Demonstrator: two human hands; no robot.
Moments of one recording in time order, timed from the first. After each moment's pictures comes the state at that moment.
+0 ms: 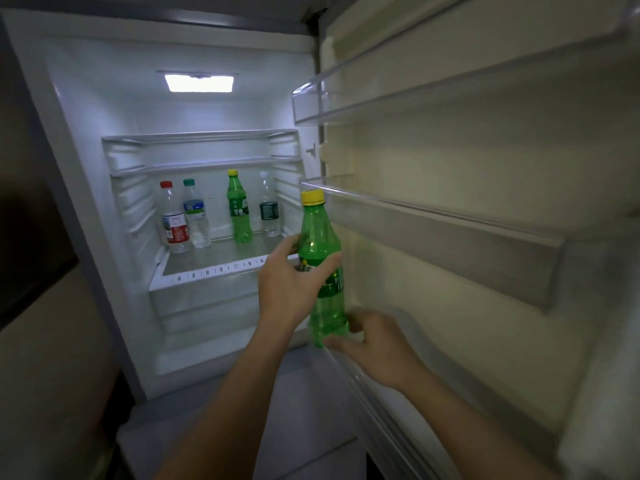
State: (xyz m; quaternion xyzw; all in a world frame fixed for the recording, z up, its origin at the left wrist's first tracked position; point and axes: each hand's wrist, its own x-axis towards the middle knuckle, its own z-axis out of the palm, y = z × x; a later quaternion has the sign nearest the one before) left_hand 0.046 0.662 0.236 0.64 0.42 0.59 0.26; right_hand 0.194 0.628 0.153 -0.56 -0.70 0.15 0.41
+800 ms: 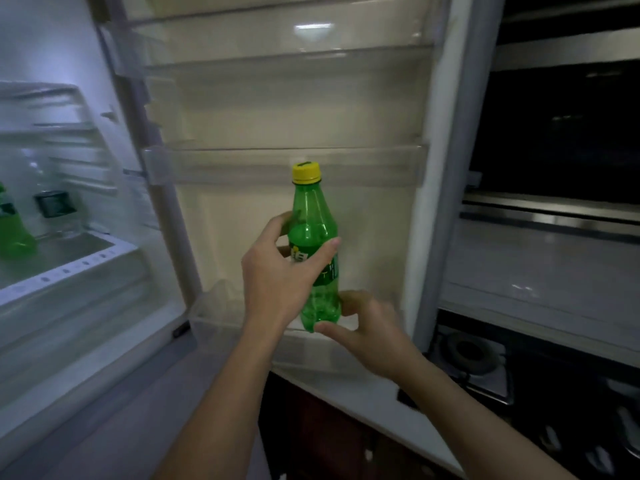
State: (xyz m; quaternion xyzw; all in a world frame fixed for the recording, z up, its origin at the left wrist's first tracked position) left_hand 0.131 0.576 0.223 0.74 0.19 0.51 0.39; right_hand 0.239 0.472 0.138 -0.76 -0.50 0.00 0.41
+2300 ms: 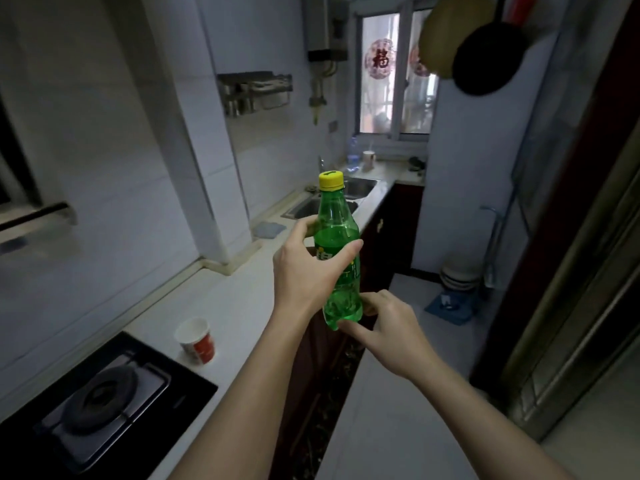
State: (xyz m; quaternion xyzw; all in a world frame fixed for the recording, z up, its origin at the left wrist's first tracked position) left_hand 0.288 -0.210 0.157 0.70 -0.41 -0.02 0.59; right_hand 0.161 -0.288 0.069 -0.87 0.30 -0.27 0.27
